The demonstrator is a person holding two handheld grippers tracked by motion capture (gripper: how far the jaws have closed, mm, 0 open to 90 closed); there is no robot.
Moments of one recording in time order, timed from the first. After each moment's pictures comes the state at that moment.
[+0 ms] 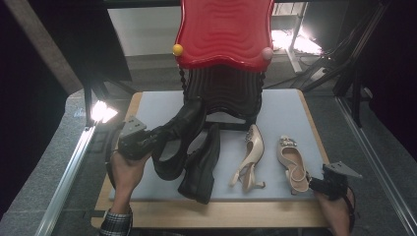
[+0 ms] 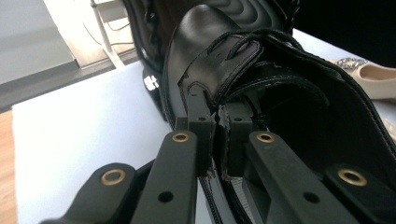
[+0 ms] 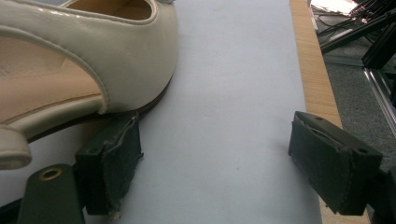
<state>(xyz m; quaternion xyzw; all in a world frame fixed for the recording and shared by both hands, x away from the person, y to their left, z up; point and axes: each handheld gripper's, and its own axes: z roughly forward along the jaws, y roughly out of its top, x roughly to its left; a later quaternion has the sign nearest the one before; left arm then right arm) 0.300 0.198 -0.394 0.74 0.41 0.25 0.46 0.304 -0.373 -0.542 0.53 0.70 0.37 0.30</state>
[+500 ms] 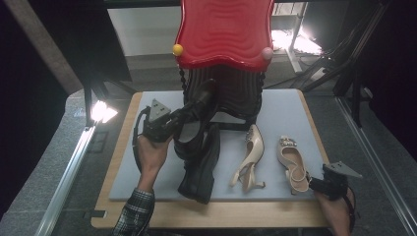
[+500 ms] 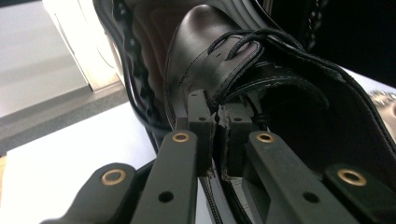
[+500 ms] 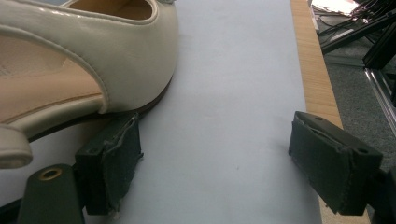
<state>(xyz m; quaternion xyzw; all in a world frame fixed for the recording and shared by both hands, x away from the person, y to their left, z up) 0.350 0.148 -0.389 0.72 0.41 0.31 0.47 0.304 -0.374 -0.542 0.52 0.71 0.37 0.30</state>
